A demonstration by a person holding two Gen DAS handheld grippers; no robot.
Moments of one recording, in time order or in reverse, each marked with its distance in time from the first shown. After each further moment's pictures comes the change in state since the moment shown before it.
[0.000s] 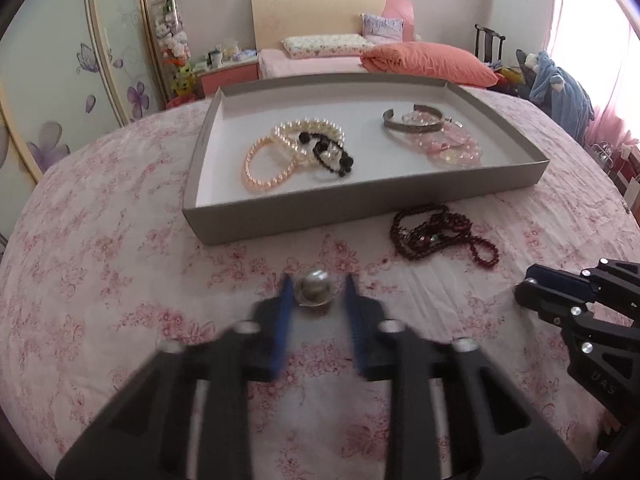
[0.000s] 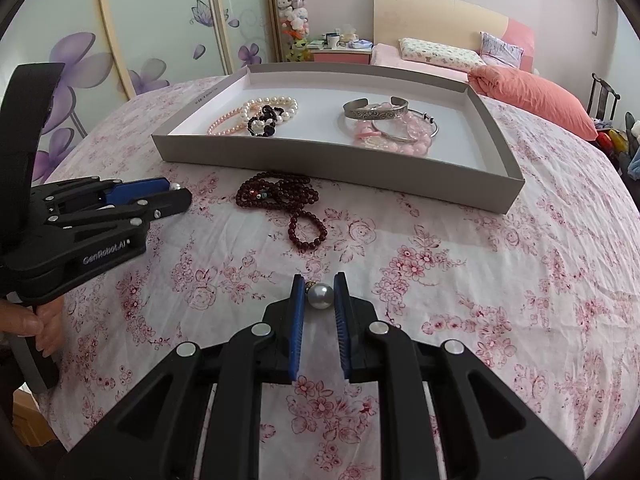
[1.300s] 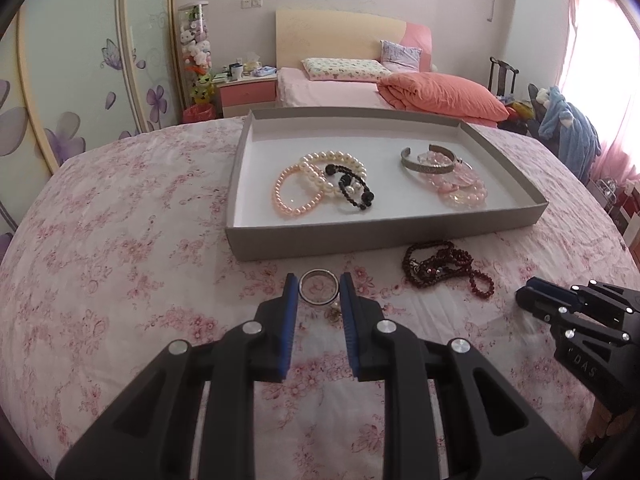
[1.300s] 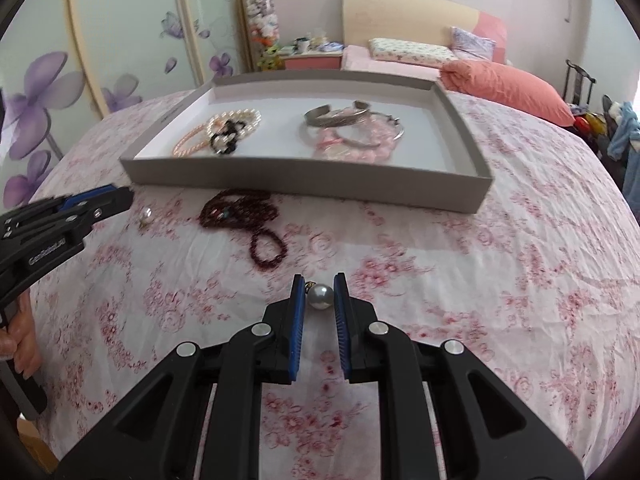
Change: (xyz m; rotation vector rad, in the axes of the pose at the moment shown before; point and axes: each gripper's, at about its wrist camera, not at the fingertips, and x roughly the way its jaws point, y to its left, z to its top) left arm -0.028 0.017 0.002 -0.090 -0.103 0.020; right arm 0.000 -0.020 0.008 0.094 -0.037 -0.081
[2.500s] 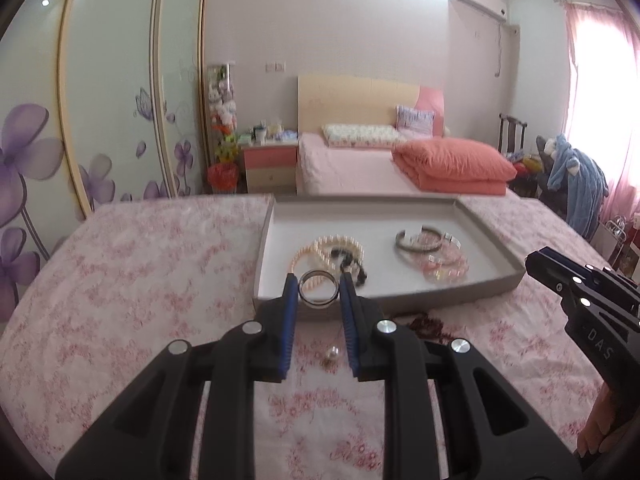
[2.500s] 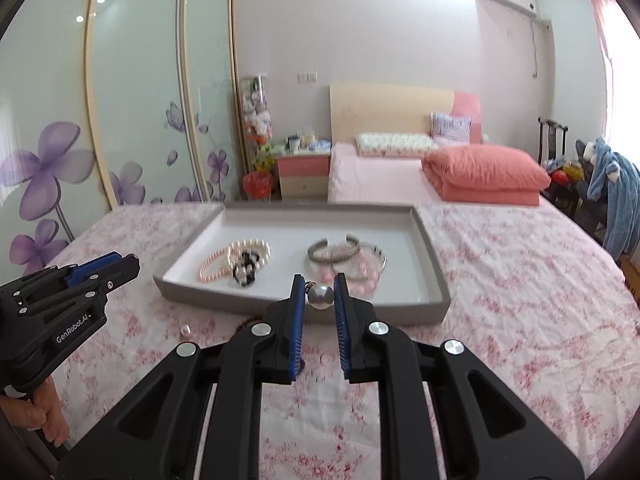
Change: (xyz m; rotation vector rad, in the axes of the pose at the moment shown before) left arm -0.070 -0.018 0.011 -0.026 -0.270 0.075; right arm -0.071 0.019 0.029 0.008 -0.401 -0.025
